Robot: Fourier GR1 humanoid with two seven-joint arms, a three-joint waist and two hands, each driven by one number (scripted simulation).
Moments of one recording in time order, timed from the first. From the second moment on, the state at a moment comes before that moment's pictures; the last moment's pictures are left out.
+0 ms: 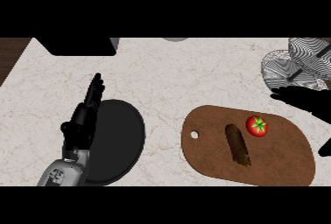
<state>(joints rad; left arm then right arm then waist) -0.16 0.15 -0.19 -1.53 -0.04 0.29 0.04 -0.26 -0.74 0.04 -1.48 0.84 0.56 -0.52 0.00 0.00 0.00</state>
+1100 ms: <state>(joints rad) -0.14 0.08 -0.15 -1.56 -0.11 0.25 0.05 -0.31 -0.60 0.10 -1.38 0.94 0.55 -0.52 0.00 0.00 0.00</state>
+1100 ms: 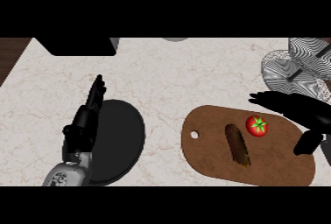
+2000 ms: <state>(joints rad) -0.13 0.07 -0.09 -1.54 -0.12 0.19 0.01 -0.31 -0.50 0.09 -1.28 1.05 0.51 -0.56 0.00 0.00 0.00</state>
